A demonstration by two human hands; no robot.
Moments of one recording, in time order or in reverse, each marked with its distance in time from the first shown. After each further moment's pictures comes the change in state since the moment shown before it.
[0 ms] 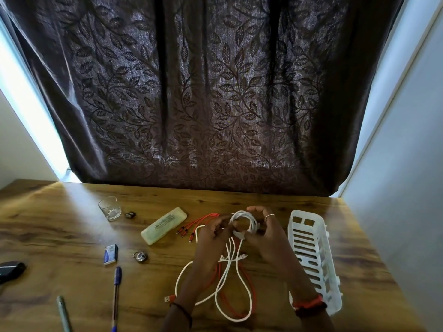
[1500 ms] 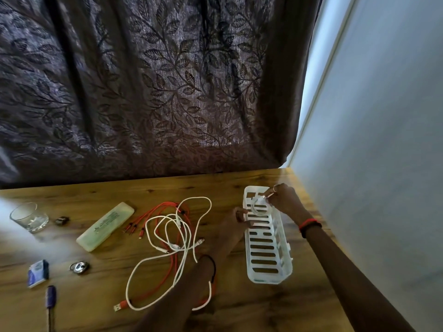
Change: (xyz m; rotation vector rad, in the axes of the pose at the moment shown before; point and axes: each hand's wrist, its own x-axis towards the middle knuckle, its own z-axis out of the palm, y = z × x) left_hand 0.030 -0.029 0.153 0.140 -0.386 -0.453; right_hand 0.070 0.113 -0.148 -0.702 0.184 0.248
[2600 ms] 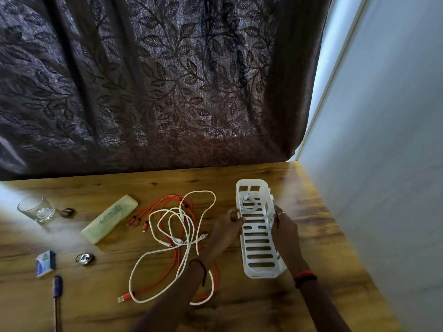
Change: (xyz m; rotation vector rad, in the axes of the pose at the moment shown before) left_hand -0.003 -0.020 -0.016 0.069 0.029 0.057; right_hand -0.078 0.014 0.069 0.349 0.214 0.092
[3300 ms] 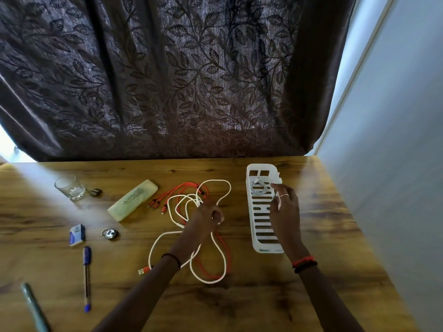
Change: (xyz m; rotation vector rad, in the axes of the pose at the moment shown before) left_hand -0.017 -0.054 -0.079 0.416 0.127 0.209; right_hand -0.007 -0.040 0.014 -0.031 0.083 -0.218
